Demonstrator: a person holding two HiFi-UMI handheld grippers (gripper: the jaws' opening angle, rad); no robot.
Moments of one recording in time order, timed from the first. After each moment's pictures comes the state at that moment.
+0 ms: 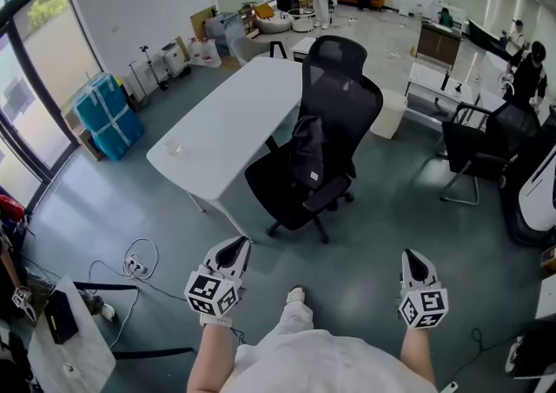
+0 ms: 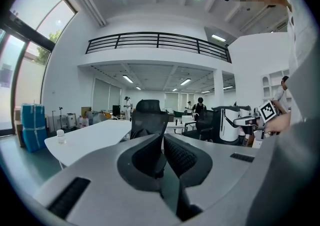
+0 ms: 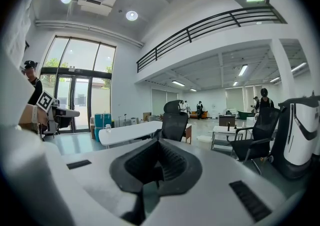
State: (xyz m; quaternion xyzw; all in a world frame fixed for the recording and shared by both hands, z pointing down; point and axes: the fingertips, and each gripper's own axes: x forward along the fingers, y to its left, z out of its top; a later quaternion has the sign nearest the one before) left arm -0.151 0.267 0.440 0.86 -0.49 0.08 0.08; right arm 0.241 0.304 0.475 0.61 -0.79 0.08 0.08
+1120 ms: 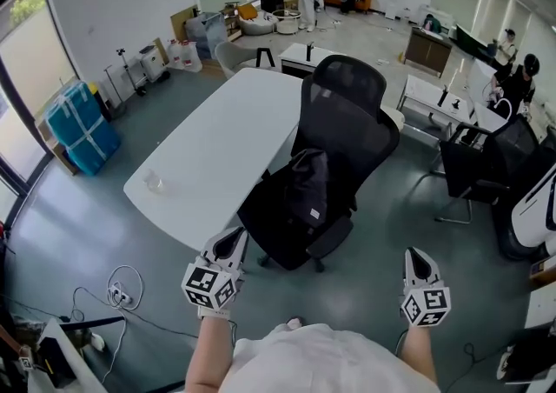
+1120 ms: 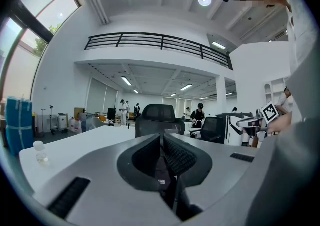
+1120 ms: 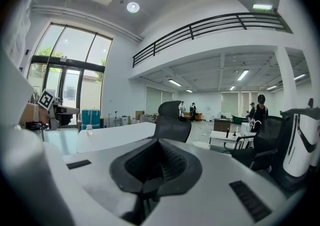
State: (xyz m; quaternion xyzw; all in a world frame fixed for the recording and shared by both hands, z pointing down) left arm -0.200 0.036 0.435 0.88 -0.47 0.04 0.08; right arm 0.203 0.110 0.453 0.64 -0.76 0.07 0.10
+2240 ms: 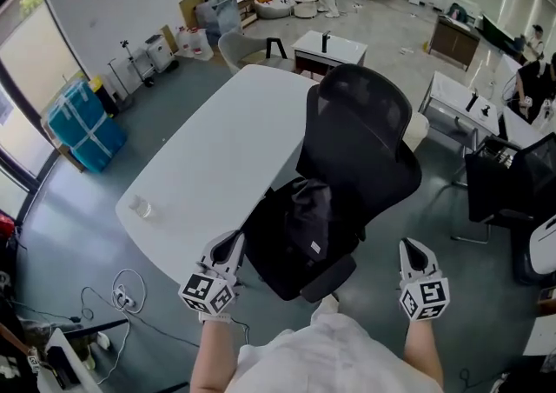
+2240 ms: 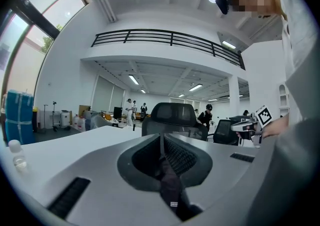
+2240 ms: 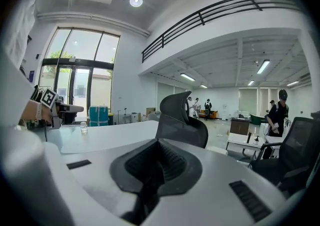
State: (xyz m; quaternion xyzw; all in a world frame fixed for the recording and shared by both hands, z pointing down) left arm -0.166 -0.137 0.459 0.86 -0.50 0.03 0.10; right arm 0.220 -0.124 0.482 0.56 -0.81 0.07 0.13
